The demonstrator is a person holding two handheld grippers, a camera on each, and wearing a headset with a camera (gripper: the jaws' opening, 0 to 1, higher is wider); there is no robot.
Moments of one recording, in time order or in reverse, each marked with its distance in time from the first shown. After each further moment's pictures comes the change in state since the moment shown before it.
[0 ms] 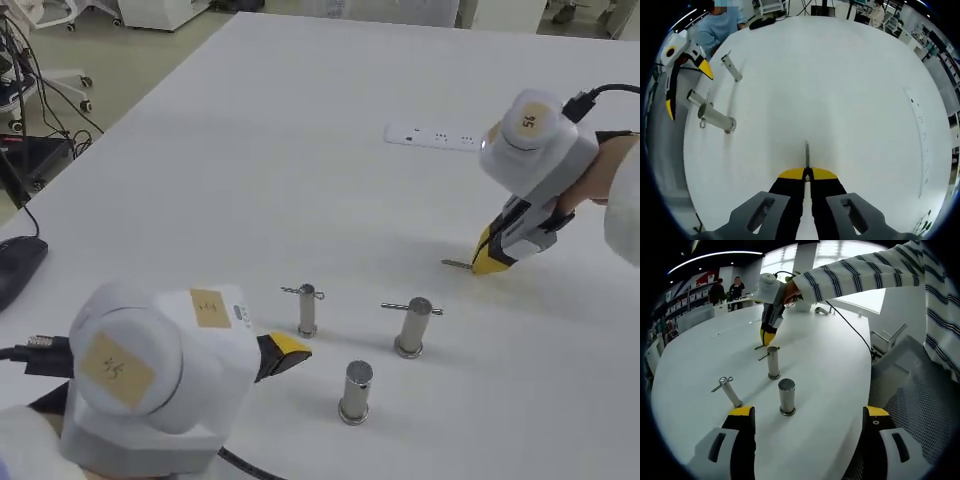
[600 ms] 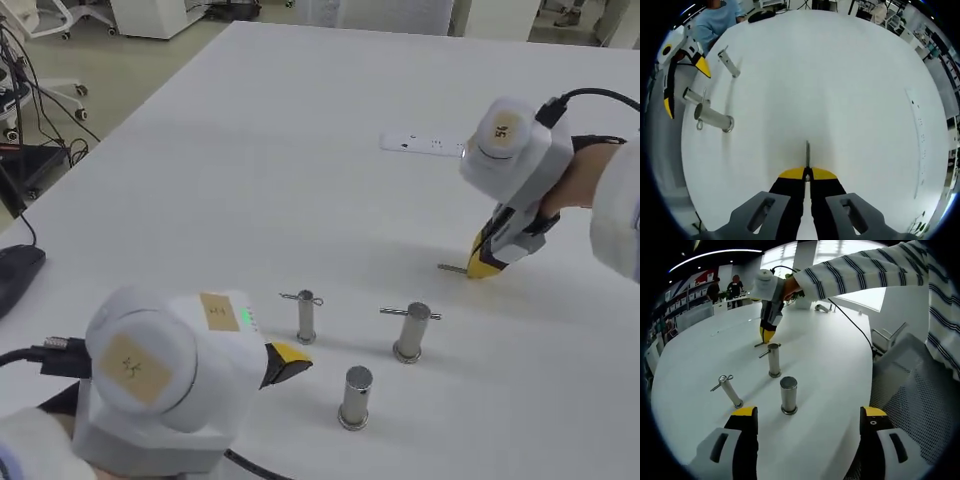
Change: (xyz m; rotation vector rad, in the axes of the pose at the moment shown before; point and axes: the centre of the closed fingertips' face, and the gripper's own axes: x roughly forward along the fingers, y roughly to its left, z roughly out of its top) left arm 0.003 0.003 -0.003 -0.003 0.017 -0.003; right arm 0.001 0.000 0.000 -0.032 0.051 -0.022
